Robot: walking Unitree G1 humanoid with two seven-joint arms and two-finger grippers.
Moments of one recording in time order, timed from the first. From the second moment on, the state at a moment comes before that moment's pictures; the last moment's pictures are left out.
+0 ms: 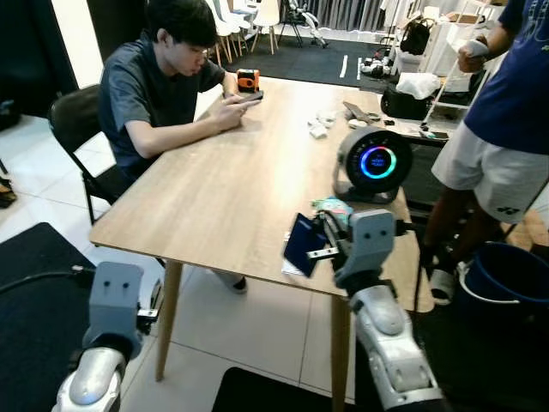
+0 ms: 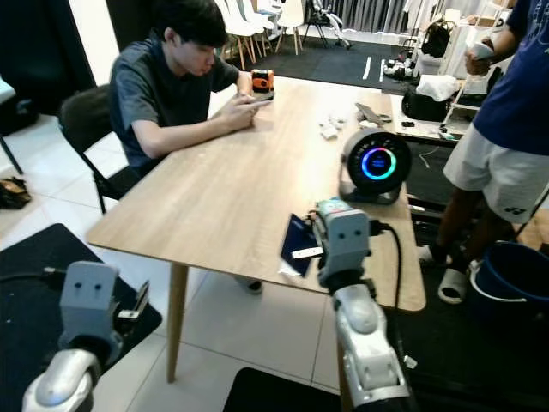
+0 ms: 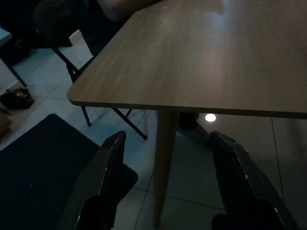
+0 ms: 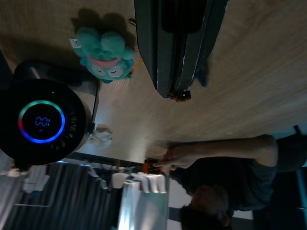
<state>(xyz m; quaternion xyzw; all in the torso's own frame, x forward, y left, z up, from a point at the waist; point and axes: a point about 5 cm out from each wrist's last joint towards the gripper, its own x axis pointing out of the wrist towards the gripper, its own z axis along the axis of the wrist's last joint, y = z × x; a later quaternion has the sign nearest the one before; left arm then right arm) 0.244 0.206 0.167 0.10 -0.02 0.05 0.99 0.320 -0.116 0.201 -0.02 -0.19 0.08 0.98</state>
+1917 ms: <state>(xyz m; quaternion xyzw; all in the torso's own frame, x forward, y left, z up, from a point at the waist) 0.245 0.208 0.168 0.12 -0.02 0.05 0.99 0.321 -0.111 0.195 -0.02 -0.18 0.09 0.98</state>
